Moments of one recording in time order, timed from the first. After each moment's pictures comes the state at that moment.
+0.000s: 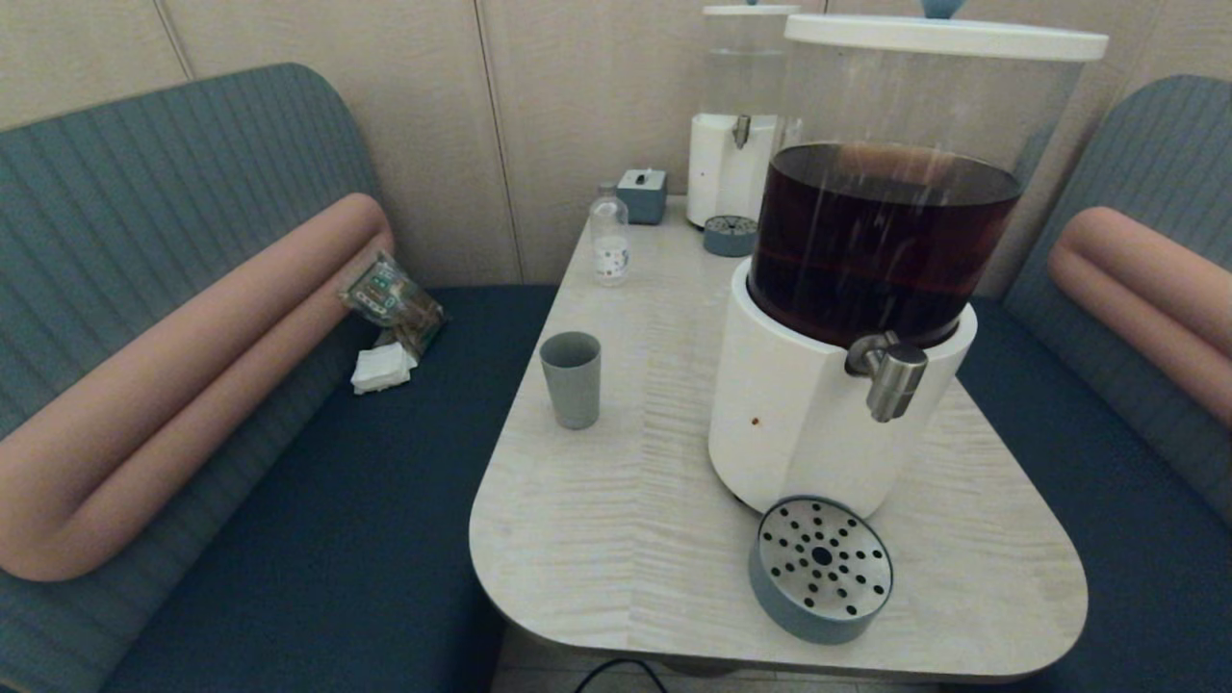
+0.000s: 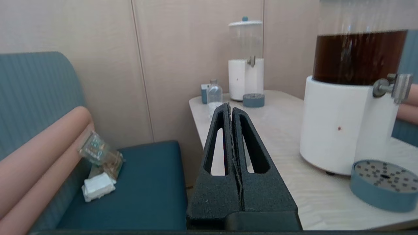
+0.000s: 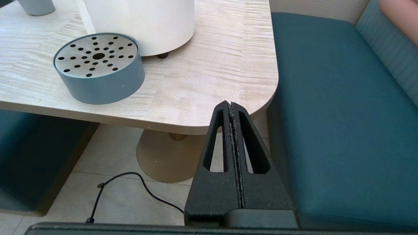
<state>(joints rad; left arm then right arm) 0.03 0.27 -0.01 -0.78 -0.28 -0.08 0.00 0.00 0.00 0.00 0.00 -0.01</state>
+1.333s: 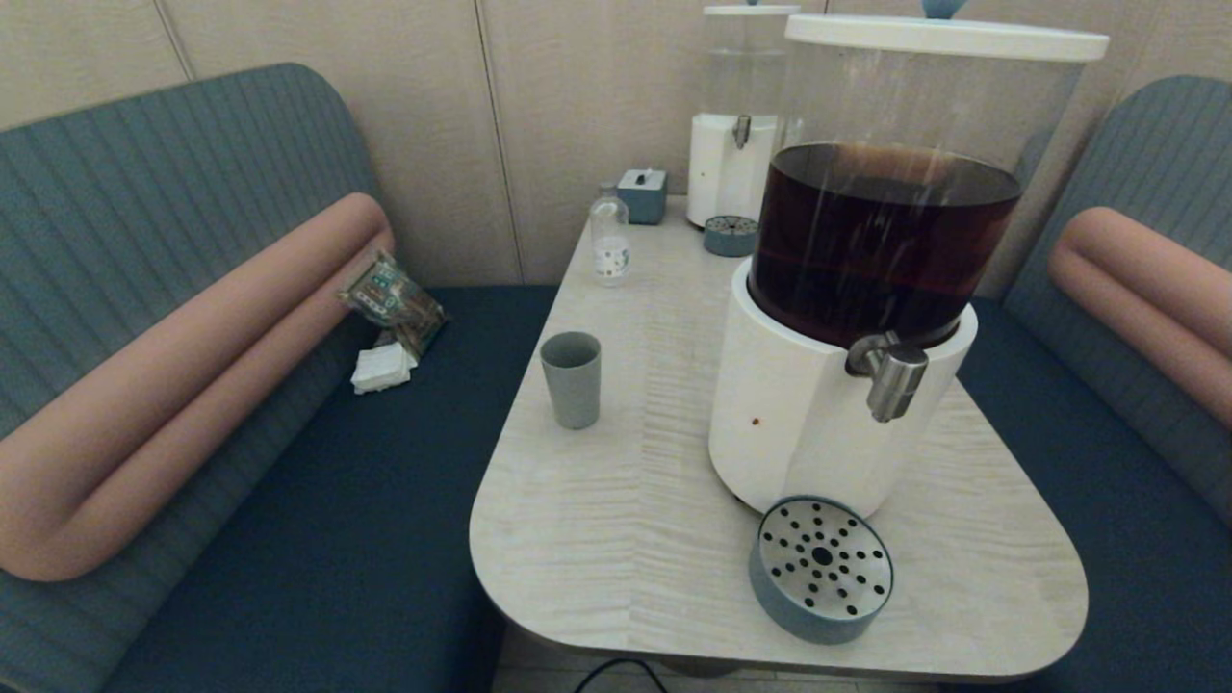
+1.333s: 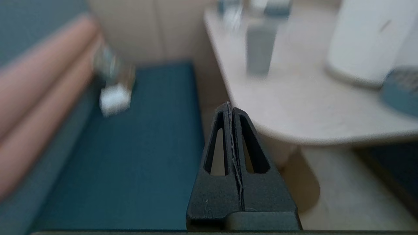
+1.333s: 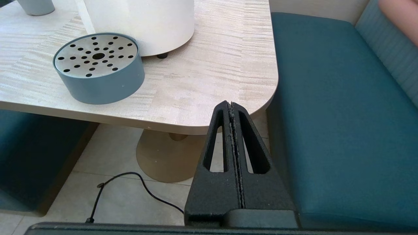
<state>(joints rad) 0.01 0.00 0.00 -0.18 -0.20 0.03 0.00 0.00 0.00 0.00 0.00 -0.01</state>
